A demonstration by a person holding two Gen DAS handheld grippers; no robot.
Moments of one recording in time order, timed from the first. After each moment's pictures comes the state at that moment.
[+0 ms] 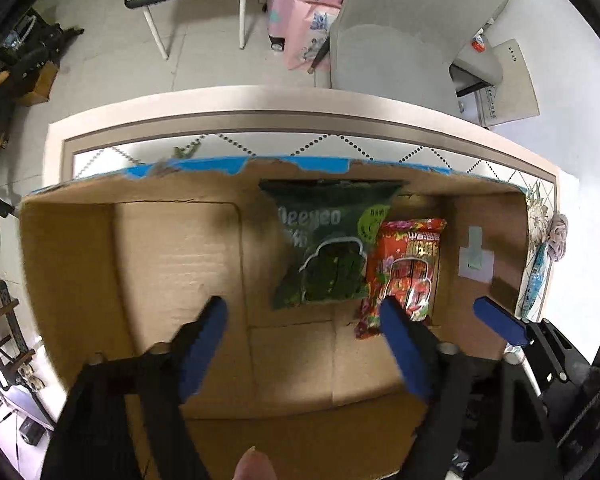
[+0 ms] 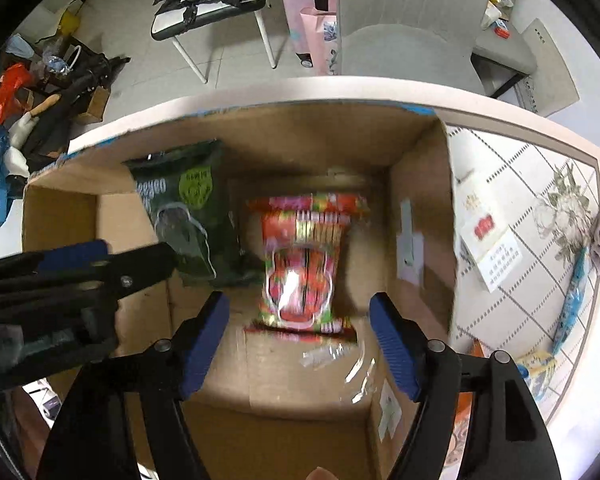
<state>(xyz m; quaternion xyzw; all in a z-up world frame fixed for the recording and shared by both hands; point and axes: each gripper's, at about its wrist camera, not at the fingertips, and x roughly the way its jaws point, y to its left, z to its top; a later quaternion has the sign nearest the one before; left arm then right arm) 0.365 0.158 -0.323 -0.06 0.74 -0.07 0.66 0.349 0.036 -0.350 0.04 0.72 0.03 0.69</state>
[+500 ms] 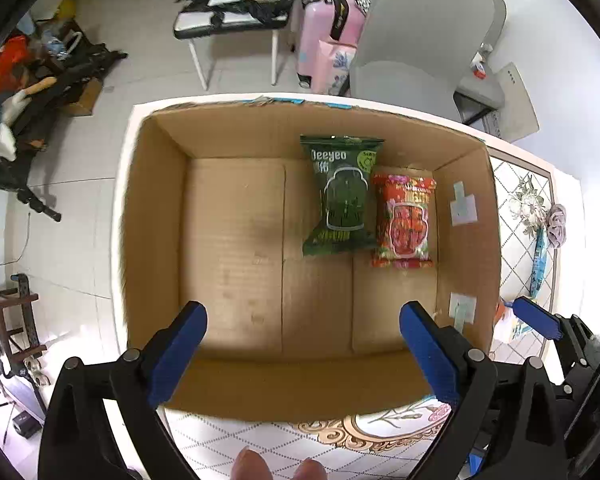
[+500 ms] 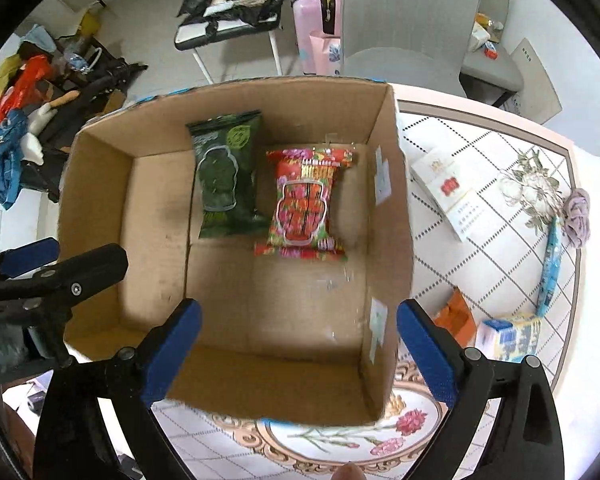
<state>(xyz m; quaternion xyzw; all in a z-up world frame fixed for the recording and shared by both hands) 0.273 0.175 -0.259 -0.05 0.69 -0.03 0.73 0.258 0.028 -0.283 0.02 0.67 0.05 0.74</state>
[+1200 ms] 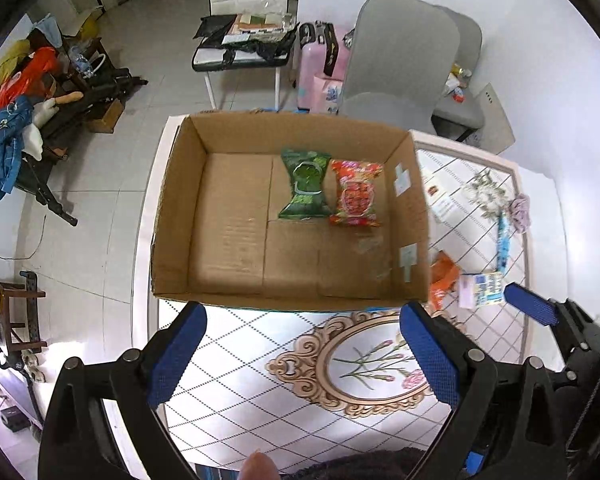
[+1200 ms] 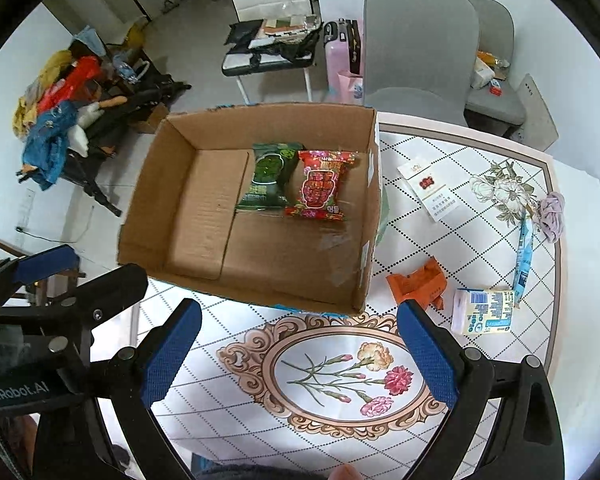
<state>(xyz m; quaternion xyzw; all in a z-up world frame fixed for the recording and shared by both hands) 0.173 0.139 -0.163 -0.05 0.63 -0.01 0.78 0.163 -0.004 -0.183 0.02 0.62 0.11 0.78</state>
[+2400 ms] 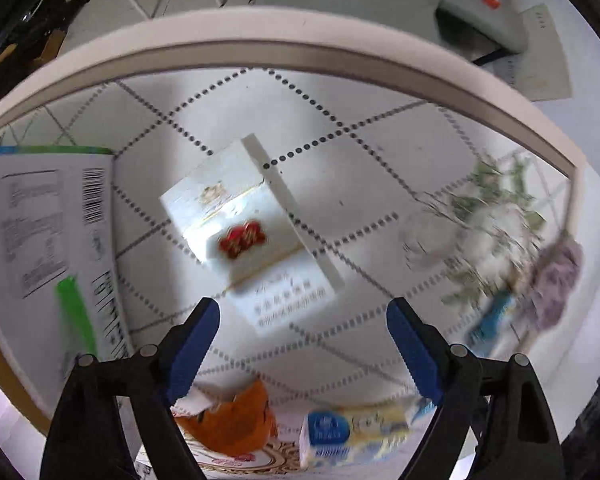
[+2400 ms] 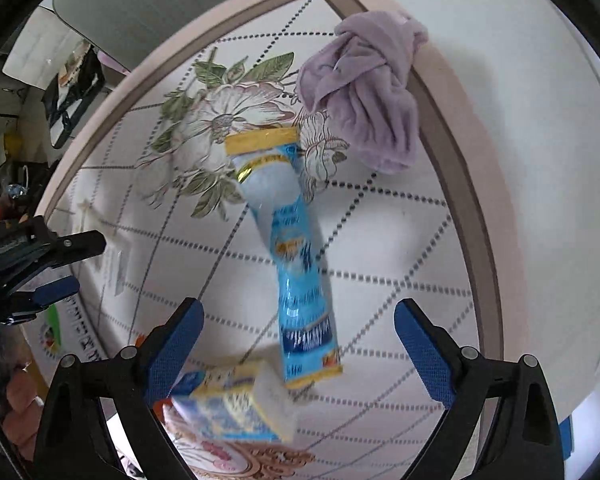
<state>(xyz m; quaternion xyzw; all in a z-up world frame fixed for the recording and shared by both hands) 0.390 -0.142 -0.427 -0.06 0.80 0.03 0.60 0.285 -0.382 -0.407 0.22 0.73 -0.07 0.65</state>
